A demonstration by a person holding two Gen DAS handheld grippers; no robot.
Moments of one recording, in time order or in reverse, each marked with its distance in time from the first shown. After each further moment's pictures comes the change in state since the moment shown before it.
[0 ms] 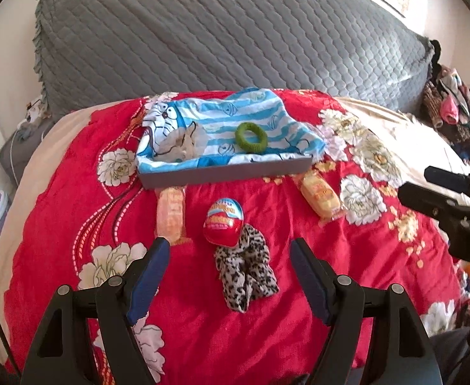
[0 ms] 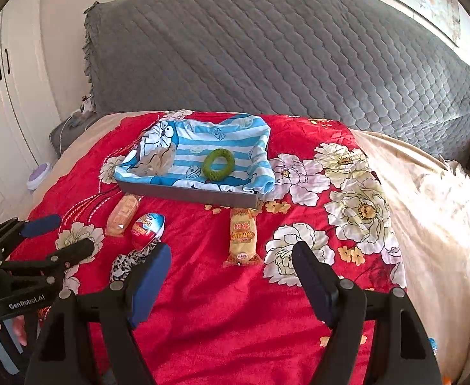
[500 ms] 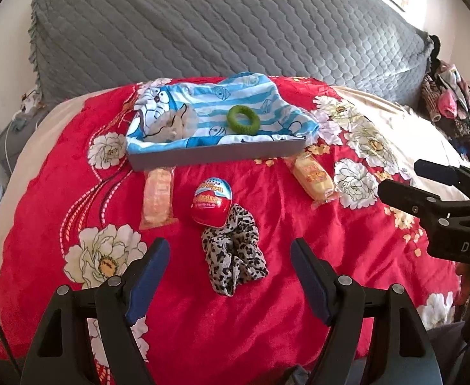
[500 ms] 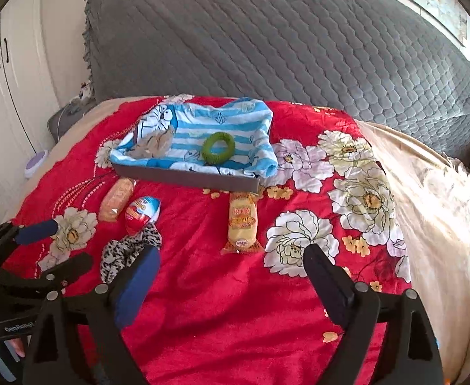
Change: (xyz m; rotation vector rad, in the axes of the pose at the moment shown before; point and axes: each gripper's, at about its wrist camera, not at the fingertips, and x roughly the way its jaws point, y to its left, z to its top) left arm 0.009 -0.007 -0.016 -0.014 0.043 -0.018; right arm 0.020 0.001 -0.011 -0.020 0.054 -0.008
